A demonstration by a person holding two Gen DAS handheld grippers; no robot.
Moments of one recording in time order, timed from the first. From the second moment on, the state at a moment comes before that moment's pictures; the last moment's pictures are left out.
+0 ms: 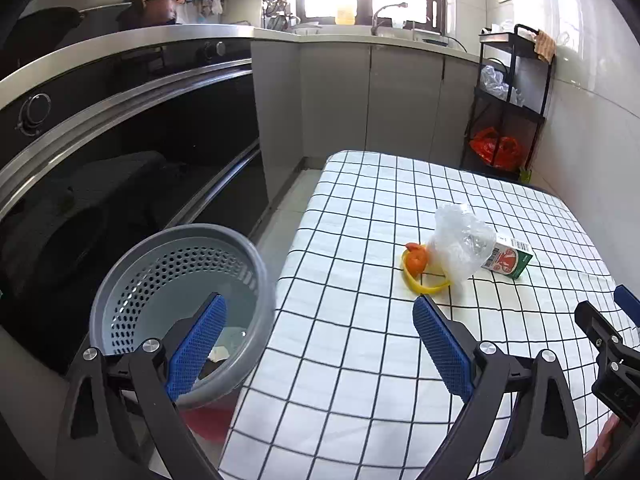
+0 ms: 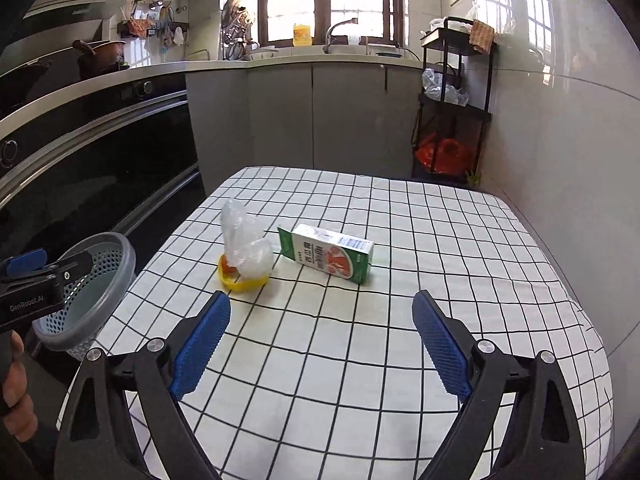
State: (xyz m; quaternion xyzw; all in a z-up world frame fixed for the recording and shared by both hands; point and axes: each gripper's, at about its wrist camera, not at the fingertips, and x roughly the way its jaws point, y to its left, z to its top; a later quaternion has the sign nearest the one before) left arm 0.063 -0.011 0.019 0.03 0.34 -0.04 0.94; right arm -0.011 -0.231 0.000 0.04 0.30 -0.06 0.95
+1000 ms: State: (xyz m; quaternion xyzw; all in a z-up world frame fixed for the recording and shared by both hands) left arm 0.136 -0.083 -0.037 0.06 0.40 -0.11 0.91; right arm 0.140 -0.305 -0.085 0.04 0.41 0.00 0.91
